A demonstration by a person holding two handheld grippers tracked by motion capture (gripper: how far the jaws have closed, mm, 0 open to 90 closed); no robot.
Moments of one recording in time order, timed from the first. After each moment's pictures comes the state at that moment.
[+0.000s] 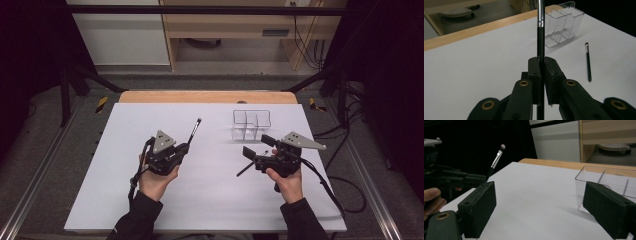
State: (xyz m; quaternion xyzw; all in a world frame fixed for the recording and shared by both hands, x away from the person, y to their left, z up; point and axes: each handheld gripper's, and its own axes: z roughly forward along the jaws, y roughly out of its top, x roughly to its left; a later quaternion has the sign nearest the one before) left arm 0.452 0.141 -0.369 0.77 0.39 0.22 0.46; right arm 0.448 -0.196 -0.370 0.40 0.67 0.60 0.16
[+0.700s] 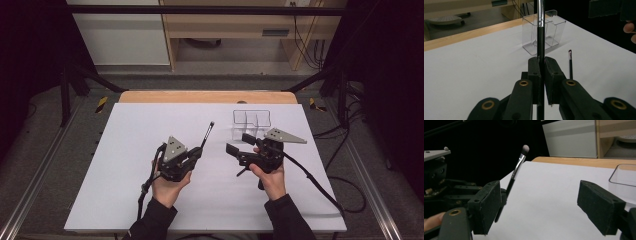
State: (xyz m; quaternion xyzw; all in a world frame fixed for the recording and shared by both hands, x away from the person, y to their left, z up) left arm 0.440 0.113 -0.380 0.76 0.37 0.22 0.49; right arm 0.460 -0.157 -0.370 0.40 0.67 0.62 0.11
